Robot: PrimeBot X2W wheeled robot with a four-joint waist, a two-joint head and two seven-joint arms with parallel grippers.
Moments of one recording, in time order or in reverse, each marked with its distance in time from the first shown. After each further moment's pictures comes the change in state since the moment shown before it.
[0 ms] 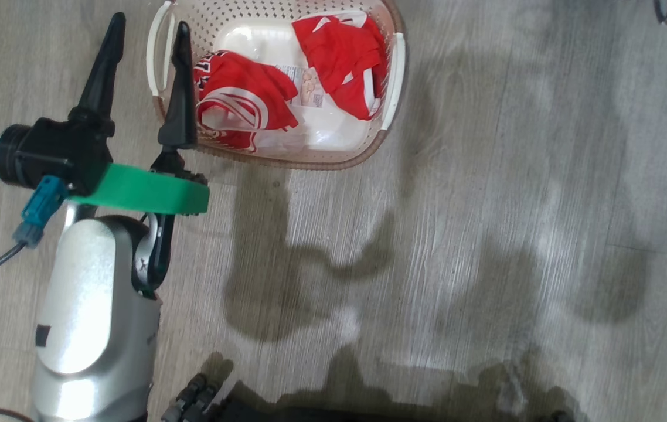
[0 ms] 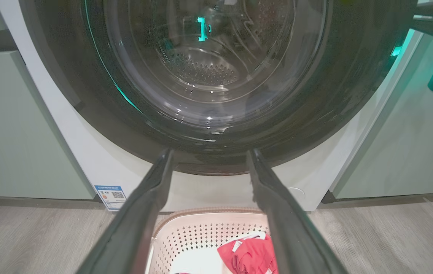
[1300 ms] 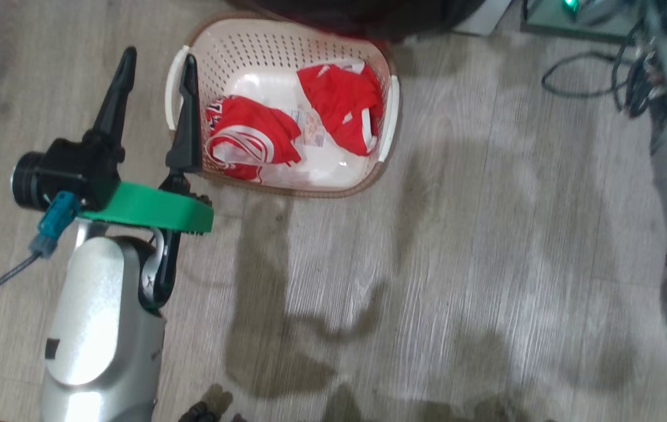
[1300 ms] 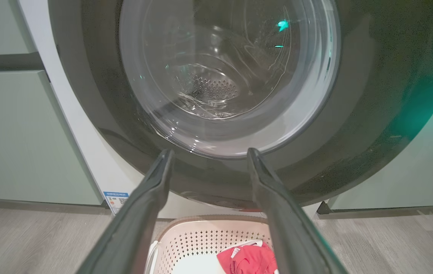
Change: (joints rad) left arm 0.045 -0.003 -0.004 0.044 -0.011 0.003 -0.004; right arm 0.231 -0.004 0.032 -0.132 0.055 -0.001 0.319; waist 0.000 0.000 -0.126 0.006
